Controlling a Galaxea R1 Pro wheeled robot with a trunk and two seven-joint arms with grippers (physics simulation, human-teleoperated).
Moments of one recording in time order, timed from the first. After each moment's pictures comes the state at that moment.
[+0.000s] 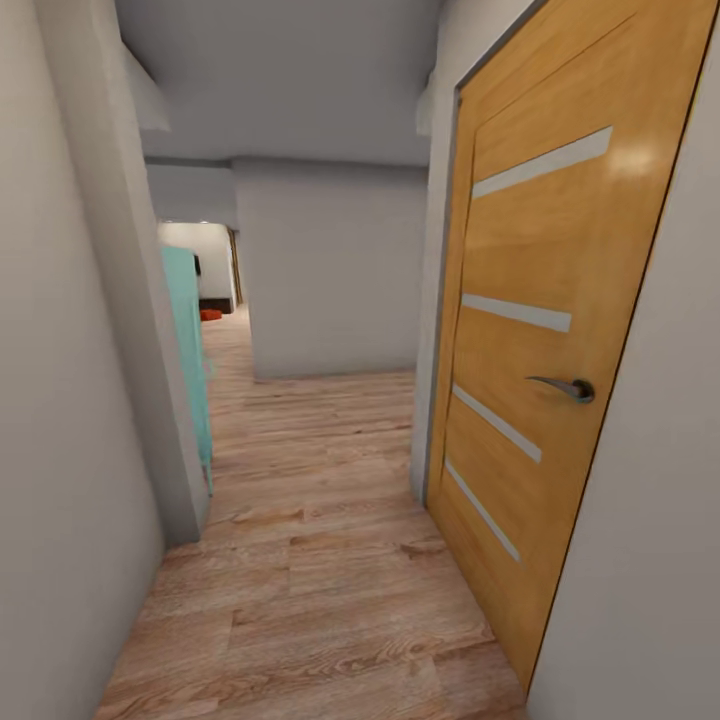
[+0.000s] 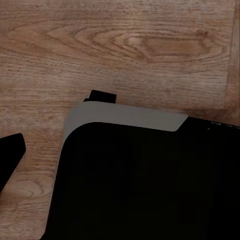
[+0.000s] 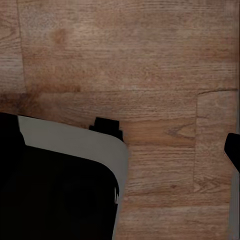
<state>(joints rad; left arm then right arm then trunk) 0.00 0.00 0.00 -0.11 0.21 -0.10 0.00 -0.15 -0.07 0.02 0.03 0.15 -0.13 0.07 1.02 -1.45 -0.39</state>
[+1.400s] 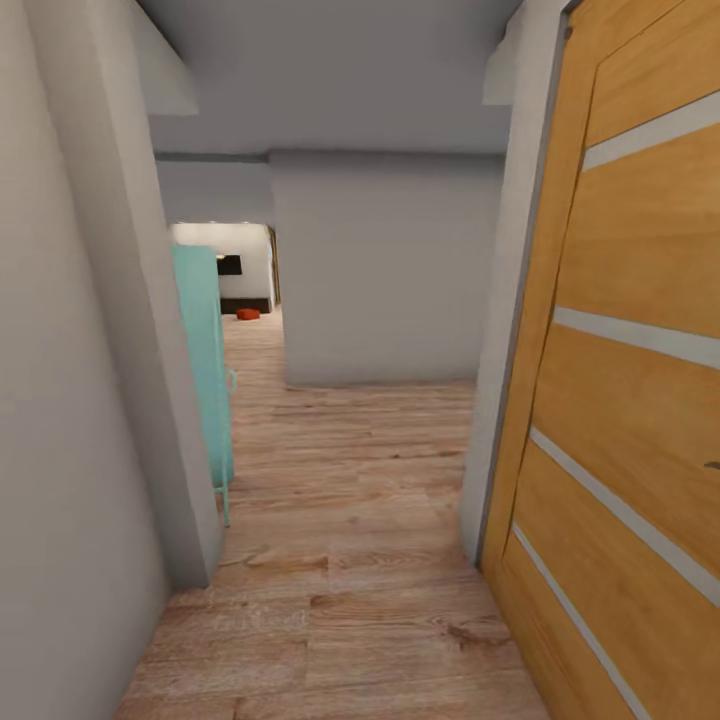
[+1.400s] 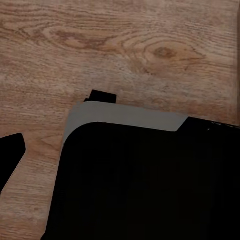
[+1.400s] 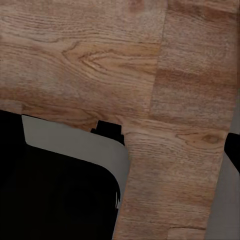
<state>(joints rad) 0.00 0.00 0.01 -0.11 0.21 -0.11 0.00 -0.15 -0.06 0.01 0.03 0.22 -0.15 0.07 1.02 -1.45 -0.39</state>
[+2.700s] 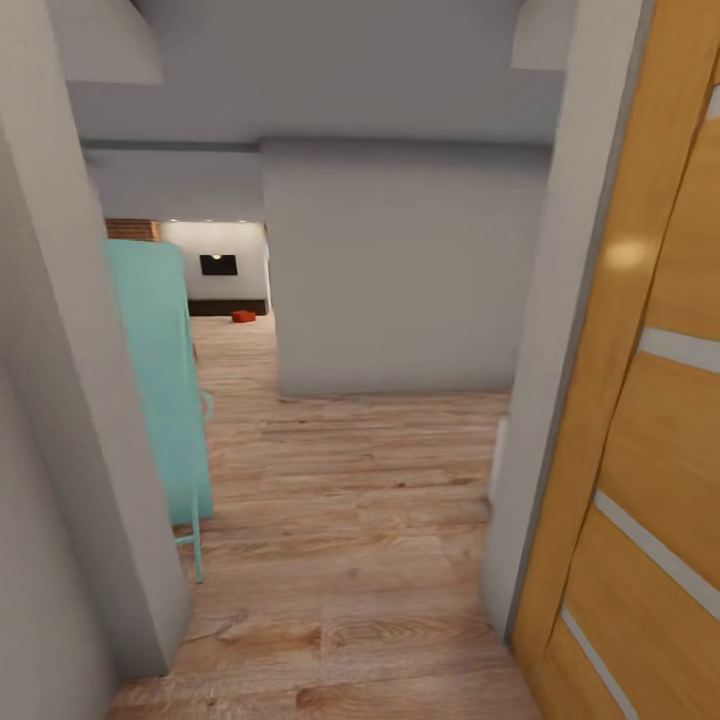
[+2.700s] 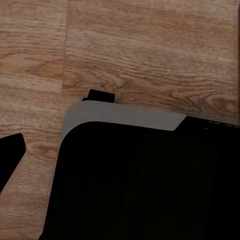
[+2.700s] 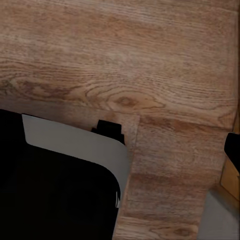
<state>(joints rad) 0.00 -0.01 0.01 -0.11 0.21 -0.11 0.00 -0.15 -0.06 0.01 0.03 0.22 -0.14 0.06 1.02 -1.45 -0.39</state>
